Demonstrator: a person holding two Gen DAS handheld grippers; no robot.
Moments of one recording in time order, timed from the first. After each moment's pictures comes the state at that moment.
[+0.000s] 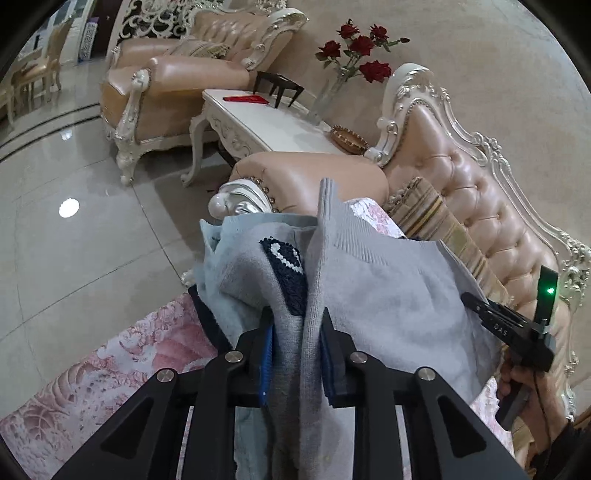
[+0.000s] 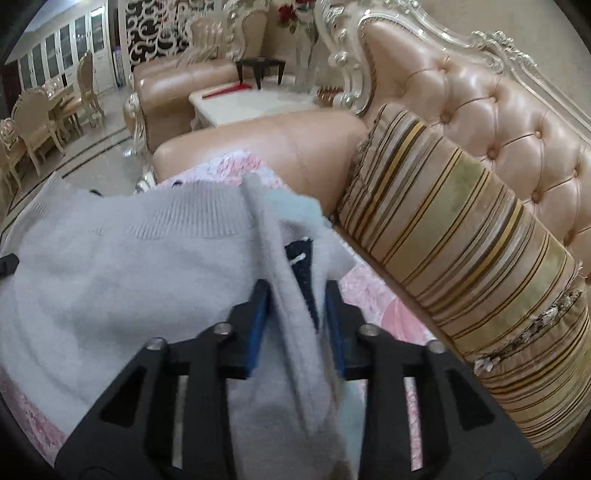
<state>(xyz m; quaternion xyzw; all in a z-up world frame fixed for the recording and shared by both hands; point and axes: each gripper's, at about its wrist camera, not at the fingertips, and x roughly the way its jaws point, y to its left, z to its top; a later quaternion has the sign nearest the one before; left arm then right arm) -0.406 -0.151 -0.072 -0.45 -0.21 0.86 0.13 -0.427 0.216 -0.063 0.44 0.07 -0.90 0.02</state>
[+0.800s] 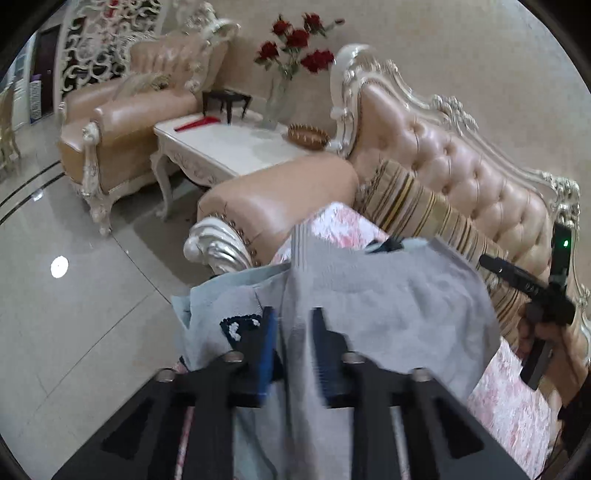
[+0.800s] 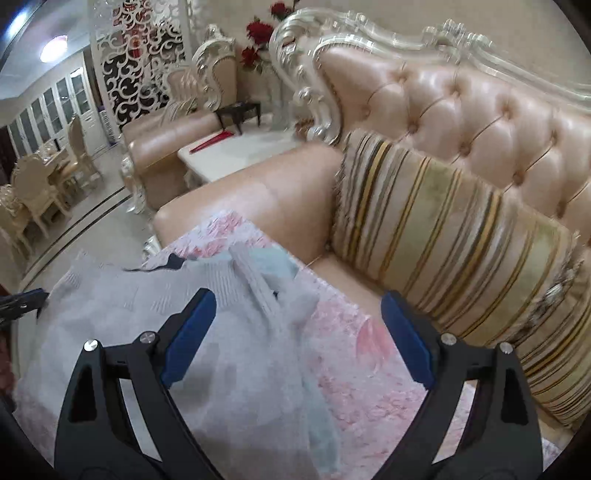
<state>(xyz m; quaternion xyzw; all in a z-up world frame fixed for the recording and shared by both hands) -0.447 -0.120 -0.039 -0.44 -0.08 0.87 0.20 -0.419 0.254 -0.022 0.40 -0.02 -0.92 0.01</state>
